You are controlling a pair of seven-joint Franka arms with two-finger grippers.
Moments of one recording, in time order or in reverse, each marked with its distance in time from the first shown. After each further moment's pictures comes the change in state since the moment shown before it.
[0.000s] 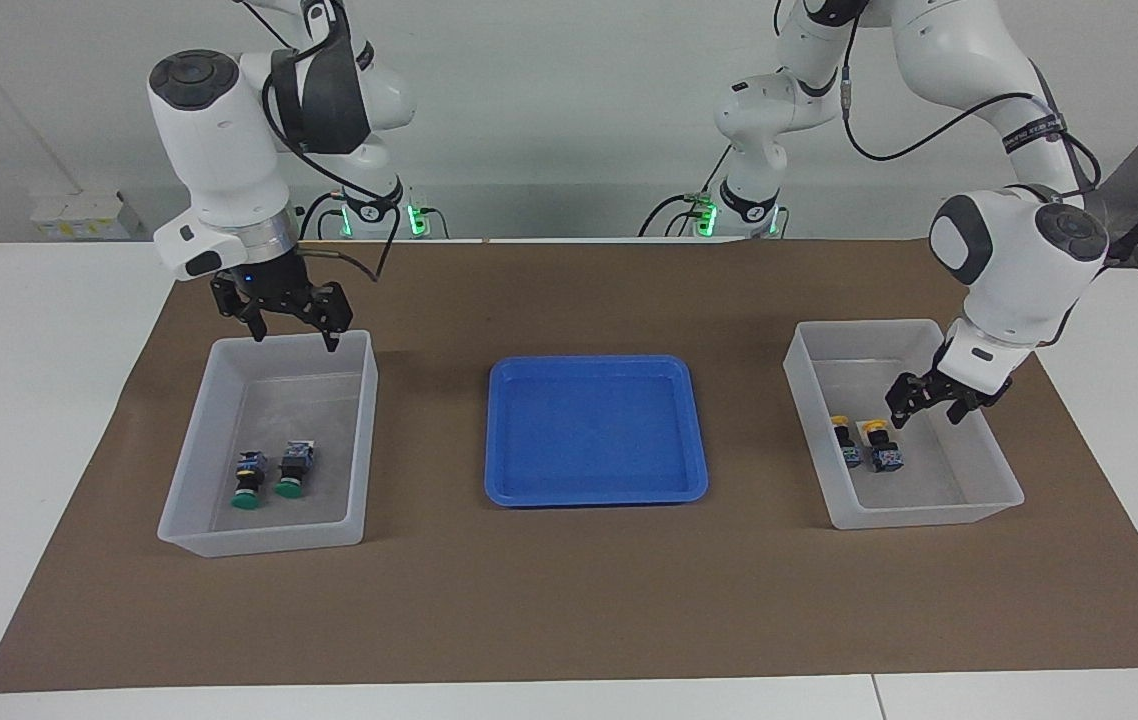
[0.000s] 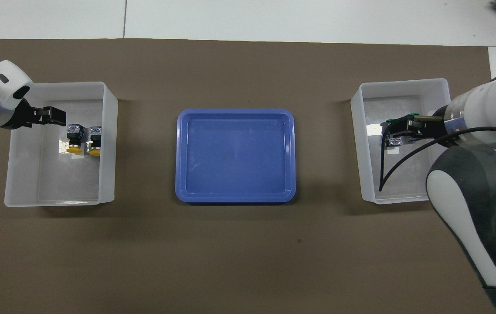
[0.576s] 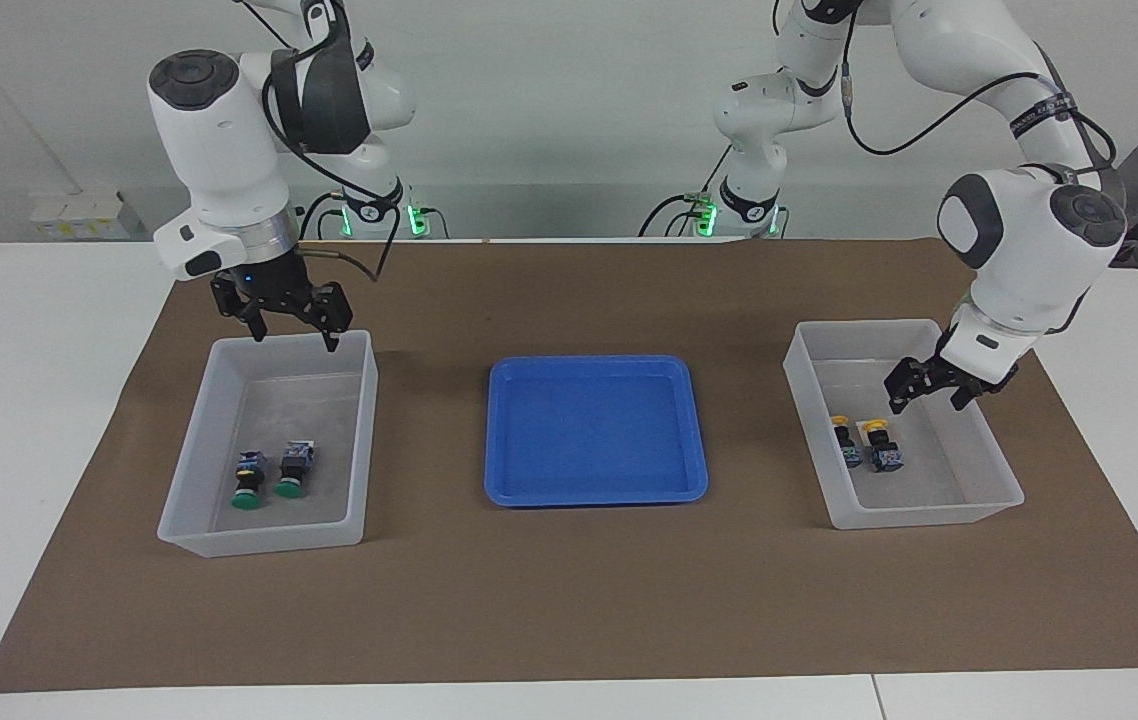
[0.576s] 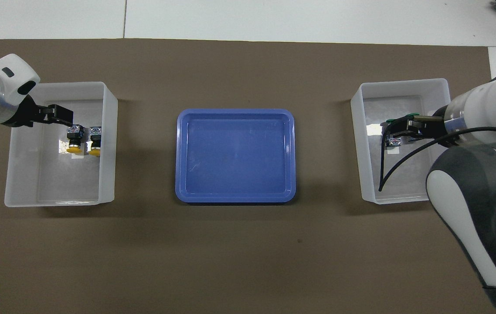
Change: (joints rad) left arm -0.051 -0.029 -0.007 0.036 0.000 -0.100 -0.027; right arm 0.000 0.000 0.000 0.000 0.000 0.000 0.000
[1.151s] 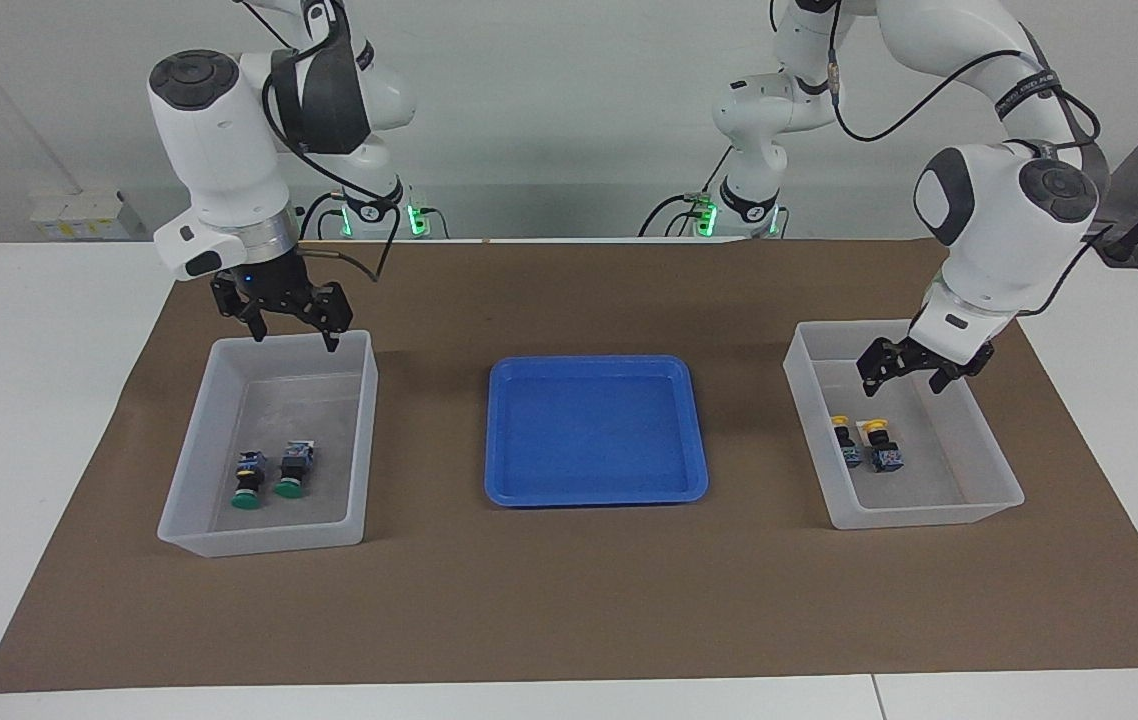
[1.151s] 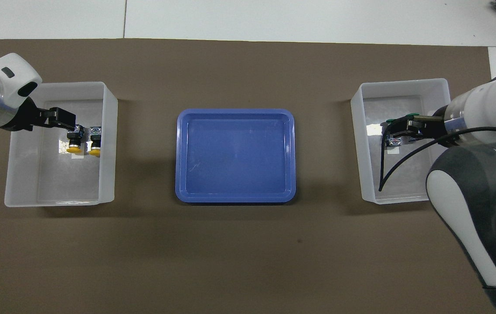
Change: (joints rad) left arm -0.026 -0.066 -0.001 0.001 0.000 -0.081 -0.019; right arm 0.000 0.000 0.000 0.000 0.000 0.000 0.000
